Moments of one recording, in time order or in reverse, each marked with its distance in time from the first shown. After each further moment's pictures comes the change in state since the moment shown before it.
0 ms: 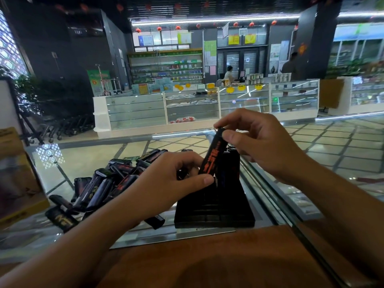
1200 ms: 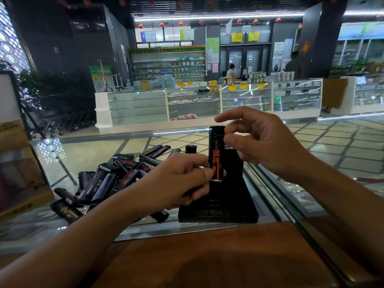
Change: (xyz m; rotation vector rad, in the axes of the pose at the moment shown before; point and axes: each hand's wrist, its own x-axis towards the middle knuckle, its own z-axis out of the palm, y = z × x) left_hand -0.004 0.013 0.000 -0.399 -0.275 -0.107; right_hand 0.000 0.006 0.001 0.103 -0.098 -0.023
